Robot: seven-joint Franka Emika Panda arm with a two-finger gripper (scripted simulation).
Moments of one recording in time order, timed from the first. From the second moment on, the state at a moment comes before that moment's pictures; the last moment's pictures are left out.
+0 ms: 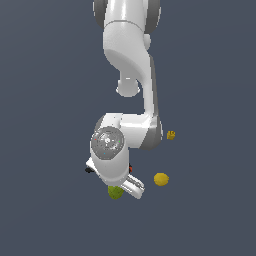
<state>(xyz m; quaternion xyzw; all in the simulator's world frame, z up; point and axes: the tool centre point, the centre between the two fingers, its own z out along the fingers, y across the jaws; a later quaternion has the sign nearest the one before) 0.158 -0.041 0.095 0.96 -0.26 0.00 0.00</state>
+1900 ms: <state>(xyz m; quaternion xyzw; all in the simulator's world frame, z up) 0.151 -0.043 0.065 0.96 -0.27 0.00 0.00</state>
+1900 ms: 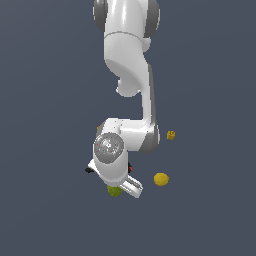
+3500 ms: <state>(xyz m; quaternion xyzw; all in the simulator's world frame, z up) 0.080 -0.065 0.359 0.96 -0.27 0.00 0.00</state>
